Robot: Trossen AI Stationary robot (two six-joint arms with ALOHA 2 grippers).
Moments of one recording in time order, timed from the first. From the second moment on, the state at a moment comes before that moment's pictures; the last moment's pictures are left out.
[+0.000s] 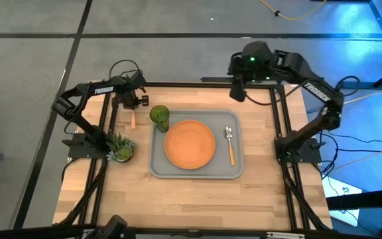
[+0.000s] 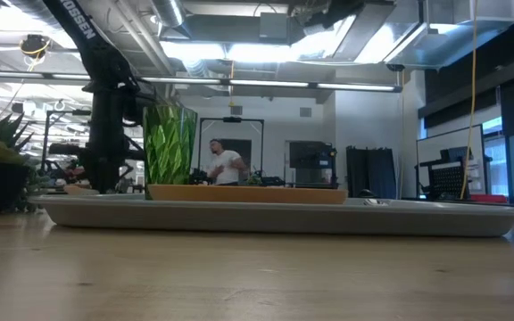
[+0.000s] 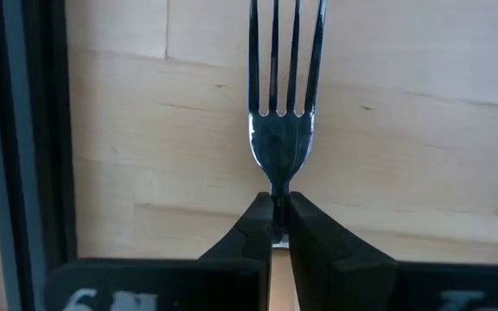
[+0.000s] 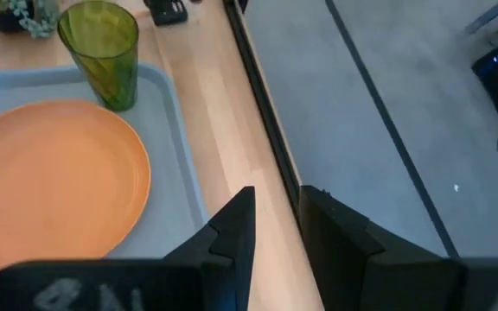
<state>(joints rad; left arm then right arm) 0.98 1.55 0.82 -0.73 -0.08 -0.74 -0.40 1.53 1.95 -1.19 0.13 -0.27</state>
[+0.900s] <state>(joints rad) 0.83 1.23 0.96 -1.03 -0.14 -0.72 -0.53 1.34 1.63 -1.33 -0.05 -0.18</state>
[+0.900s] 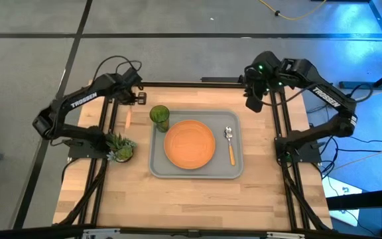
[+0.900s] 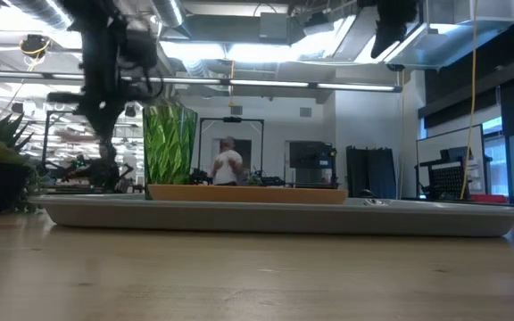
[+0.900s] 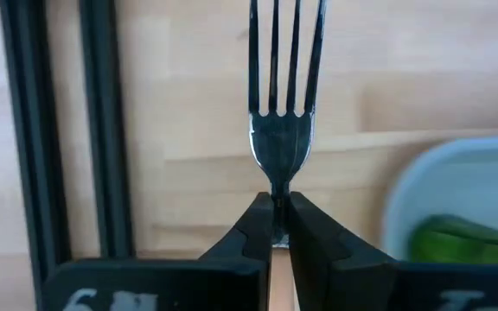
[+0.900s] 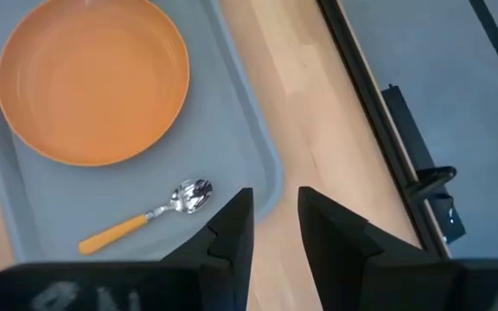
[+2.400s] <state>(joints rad) 0.05 1.63 1.42 -0.47 -0.22 -0.92 -0.53 1.19 1.29 -1.15 -0.05 -0.07</state>
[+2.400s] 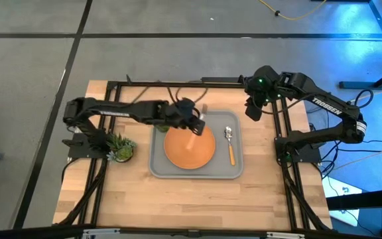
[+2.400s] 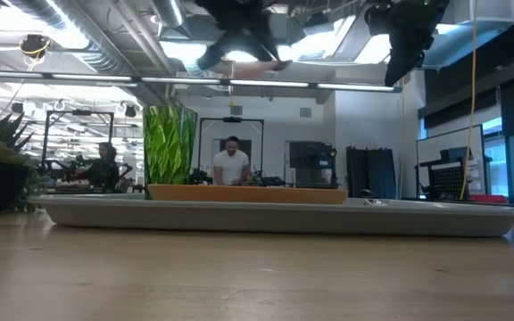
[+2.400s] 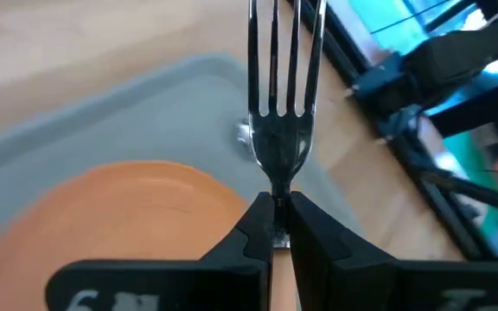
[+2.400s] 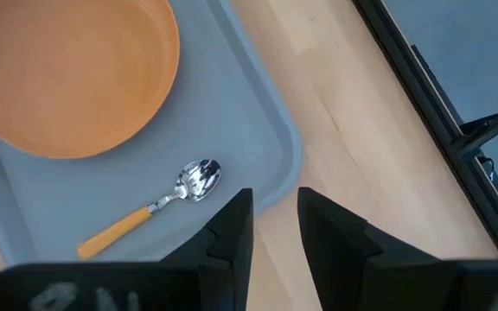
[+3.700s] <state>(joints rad) -0.11 1.97 1.43 -0.04 -0.51 -1.25 -0.53 1.12 1.29 -1.17 -0.05 -0.16</state>
